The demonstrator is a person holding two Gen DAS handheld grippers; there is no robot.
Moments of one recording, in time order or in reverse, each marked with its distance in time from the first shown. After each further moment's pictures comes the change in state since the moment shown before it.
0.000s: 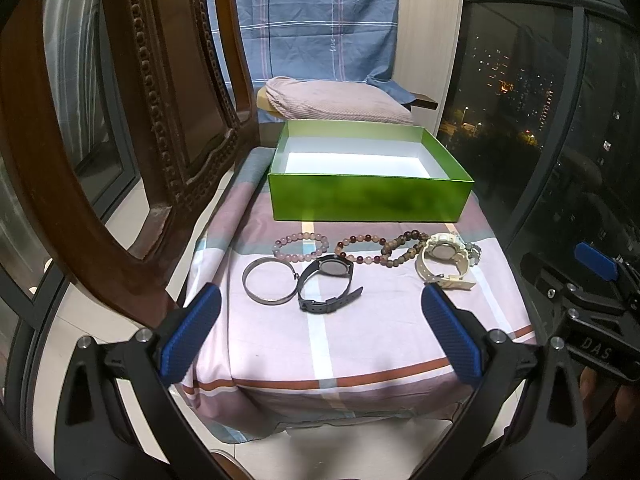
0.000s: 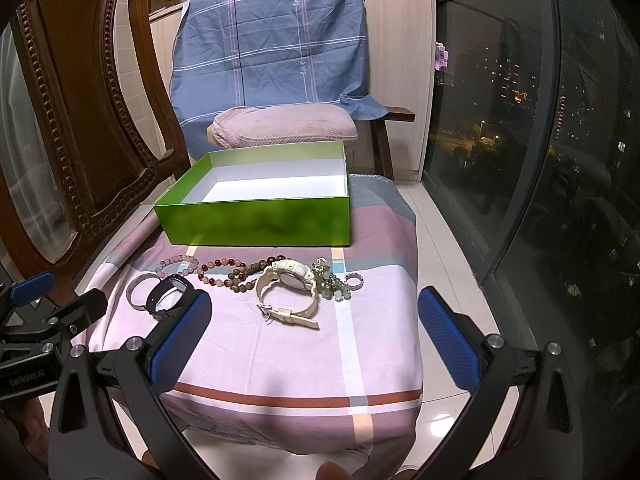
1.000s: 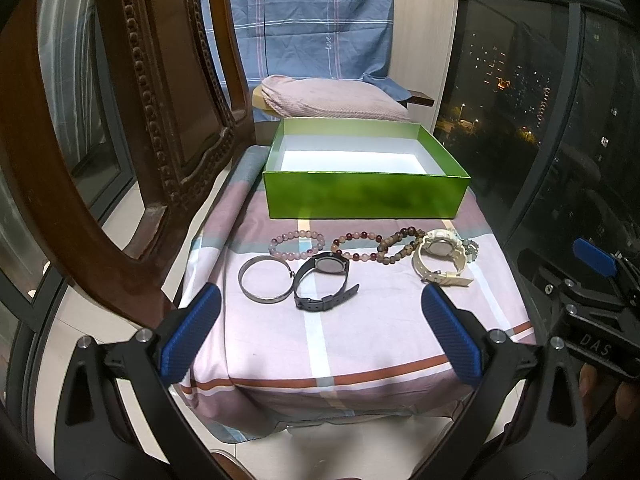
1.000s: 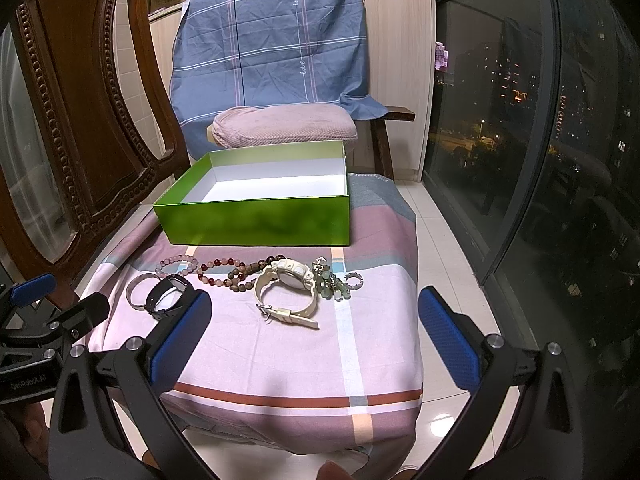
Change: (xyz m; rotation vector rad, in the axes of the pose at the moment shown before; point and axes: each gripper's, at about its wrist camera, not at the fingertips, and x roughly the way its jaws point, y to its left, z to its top) left arm 0.002 -0.003 -0.002 0.012 0.004 -0.007; right arm 0.000 -0.002 0.002 0.000 -0.001 0.000
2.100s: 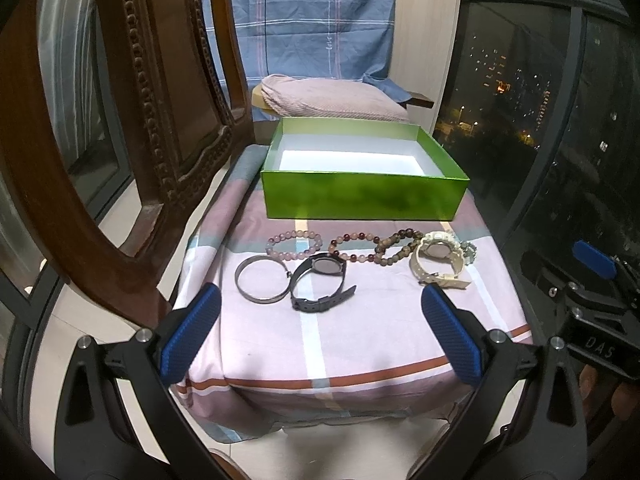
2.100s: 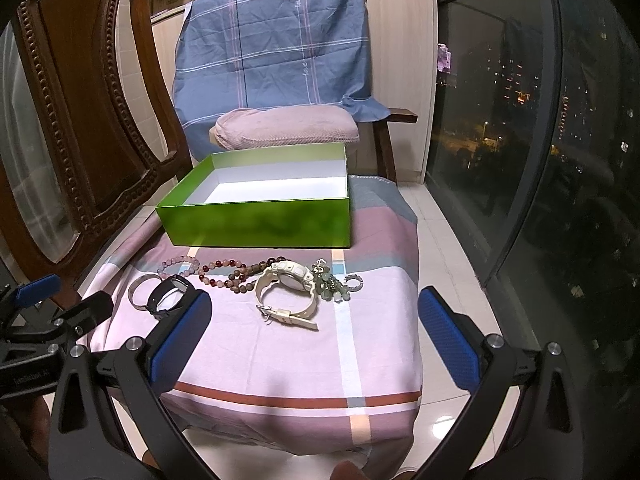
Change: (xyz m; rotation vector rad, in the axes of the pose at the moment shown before) left arm 0.002 -0.001 -0.001 -0.013 -0.008 -0.019; right arm 0.000 0.000 -0.002 -0.001 -0.005 0.012
